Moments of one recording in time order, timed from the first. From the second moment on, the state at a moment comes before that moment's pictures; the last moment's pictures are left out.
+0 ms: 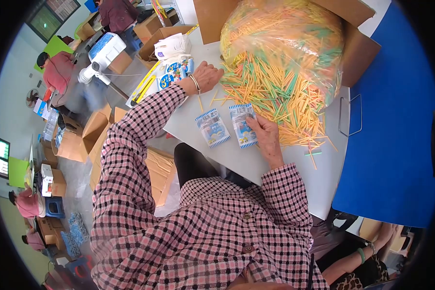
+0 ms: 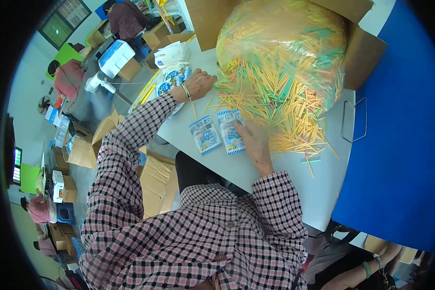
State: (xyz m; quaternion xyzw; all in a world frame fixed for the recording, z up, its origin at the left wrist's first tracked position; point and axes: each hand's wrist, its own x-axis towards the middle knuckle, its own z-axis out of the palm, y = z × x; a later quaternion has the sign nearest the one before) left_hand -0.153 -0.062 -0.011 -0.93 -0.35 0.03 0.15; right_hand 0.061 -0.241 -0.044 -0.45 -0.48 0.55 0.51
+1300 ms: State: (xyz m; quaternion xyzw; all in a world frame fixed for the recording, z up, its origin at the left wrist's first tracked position) left_hand -0.087 -0.166 0.043 -0.63 -0.26 -0.25 -0.69; right_hand 0.080 -0.239 -0.032 -0.43 -0.45 0.61 0.49
